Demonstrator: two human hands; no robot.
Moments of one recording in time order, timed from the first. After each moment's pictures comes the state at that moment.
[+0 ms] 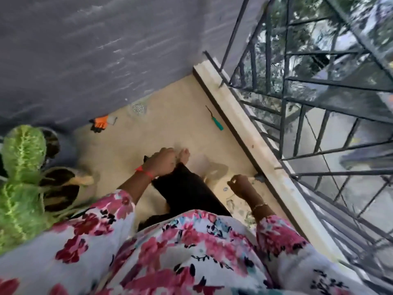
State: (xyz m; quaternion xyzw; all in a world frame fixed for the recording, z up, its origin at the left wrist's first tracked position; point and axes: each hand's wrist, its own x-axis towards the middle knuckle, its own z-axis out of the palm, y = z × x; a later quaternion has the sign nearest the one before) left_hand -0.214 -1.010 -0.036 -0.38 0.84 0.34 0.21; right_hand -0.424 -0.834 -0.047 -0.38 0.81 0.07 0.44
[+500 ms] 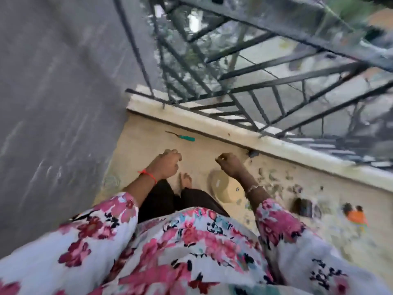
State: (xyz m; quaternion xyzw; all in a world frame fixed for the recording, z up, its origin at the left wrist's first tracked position) left_hand -0.419 -1.188 -0.036 -0.04 0.93 0.21 0.31; right_hand -0.502 -0.976 -0.026 -0.04 0.89 -0.21 0.40
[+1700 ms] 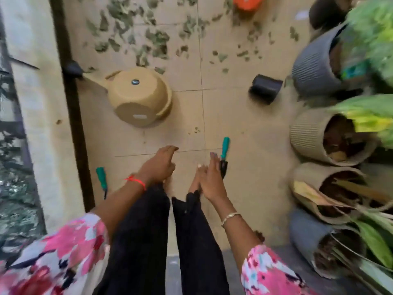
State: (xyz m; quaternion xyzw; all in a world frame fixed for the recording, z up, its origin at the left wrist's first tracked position) left_hand -0.393 -1.044 -0.355 0.64 0.57 -0.12 0.50; right_hand -0.223 -1.098 -0.358 0.74 0.41 -0.53 -0.04
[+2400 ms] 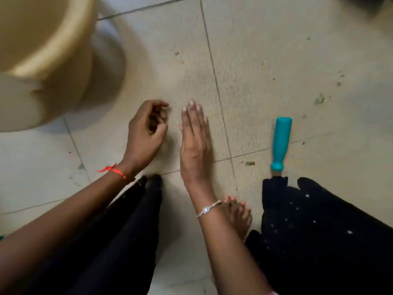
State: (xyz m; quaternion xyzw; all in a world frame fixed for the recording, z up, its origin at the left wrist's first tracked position) left_hand -0.372 -1.016 -0.757 0.58 0.62 0.24 0.47; right_hand -0.275 -1.069 -0.787 0.75 0.60 -0.16 -0.23
